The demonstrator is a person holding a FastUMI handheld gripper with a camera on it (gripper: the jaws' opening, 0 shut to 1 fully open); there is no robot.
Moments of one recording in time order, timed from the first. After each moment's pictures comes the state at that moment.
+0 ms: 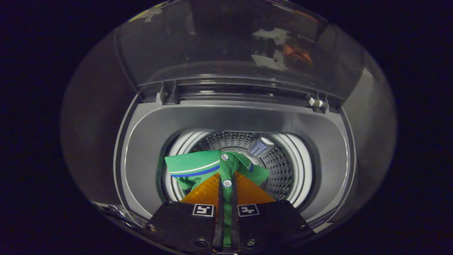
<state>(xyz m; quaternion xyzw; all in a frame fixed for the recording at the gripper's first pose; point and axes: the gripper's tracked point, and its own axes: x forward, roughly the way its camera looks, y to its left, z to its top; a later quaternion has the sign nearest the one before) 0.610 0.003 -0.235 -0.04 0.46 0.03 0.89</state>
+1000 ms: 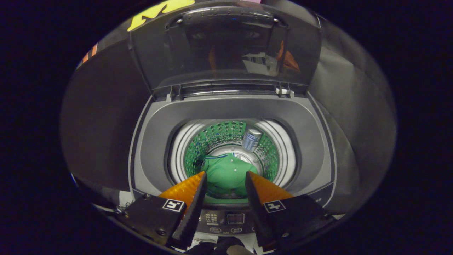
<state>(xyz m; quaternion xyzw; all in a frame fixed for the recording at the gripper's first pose) 0.543 -0.021 -0.206 -0.01 0.40 0.02 0.91</state>
